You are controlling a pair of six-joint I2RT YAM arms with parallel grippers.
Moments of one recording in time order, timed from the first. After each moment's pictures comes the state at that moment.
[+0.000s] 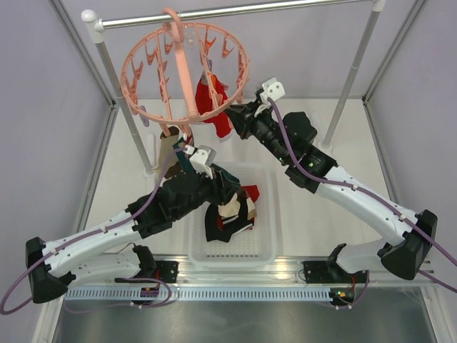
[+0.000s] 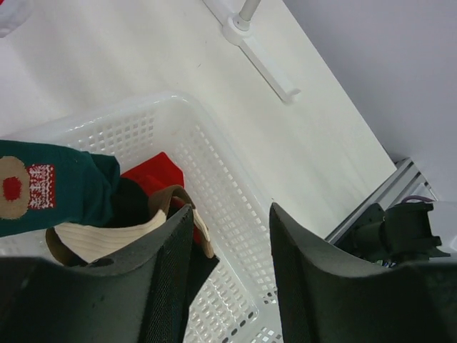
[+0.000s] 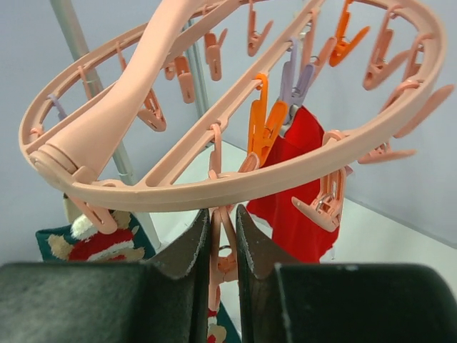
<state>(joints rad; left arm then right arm) -1.05 0.97 0.83 -0.14 -0.26 -0.53 0.83 1.34 1.32 0.19 0.11 0.09</state>
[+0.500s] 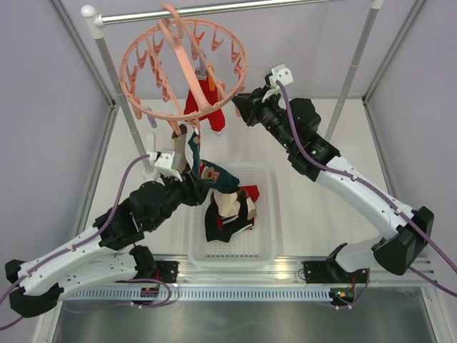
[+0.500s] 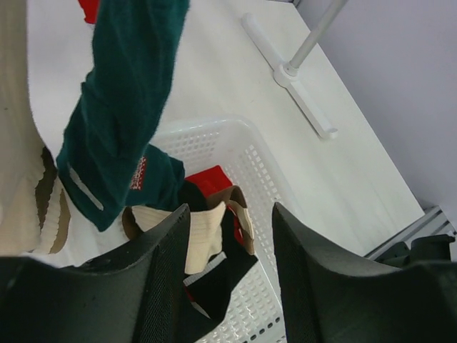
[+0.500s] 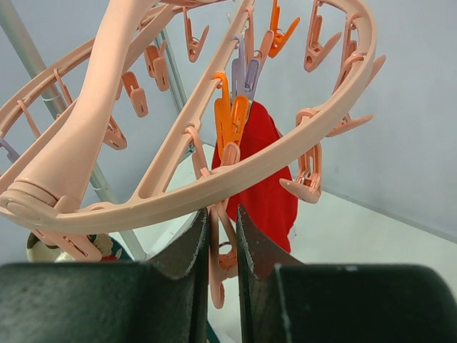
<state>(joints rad) -1.05 0.70 0.84 -0.35 -0.45 -0.52 0.72 1.39 1.39 0.15 0.07 0.16</state>
